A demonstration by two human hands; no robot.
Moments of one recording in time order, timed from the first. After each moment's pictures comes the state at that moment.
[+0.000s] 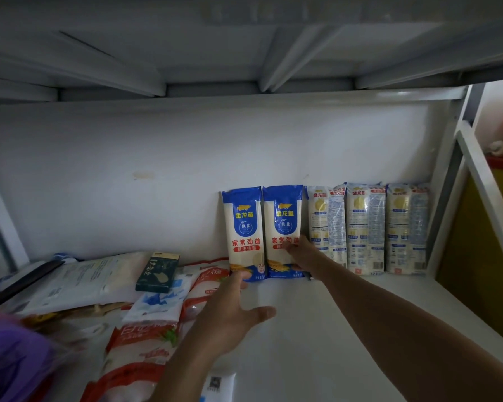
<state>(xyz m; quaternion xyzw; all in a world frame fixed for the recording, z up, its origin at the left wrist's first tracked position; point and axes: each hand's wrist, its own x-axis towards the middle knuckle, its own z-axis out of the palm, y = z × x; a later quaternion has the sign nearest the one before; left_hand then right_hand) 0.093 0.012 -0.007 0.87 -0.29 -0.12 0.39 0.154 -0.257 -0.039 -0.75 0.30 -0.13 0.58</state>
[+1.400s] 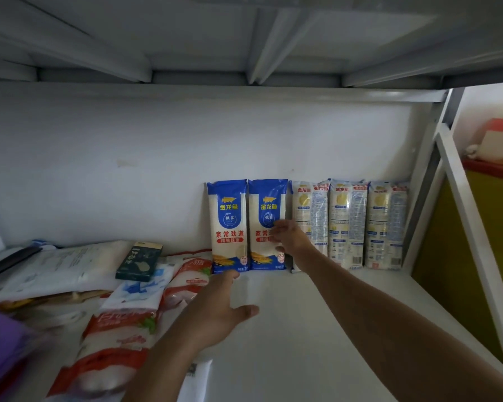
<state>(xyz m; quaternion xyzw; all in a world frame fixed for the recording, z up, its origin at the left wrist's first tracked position) 0.078 0.006 -0.008 0.88 -0.32 -0.12 0.31 0.127 -0.252 -0.012 -0.71 0.25 -0.19 0.63</state>
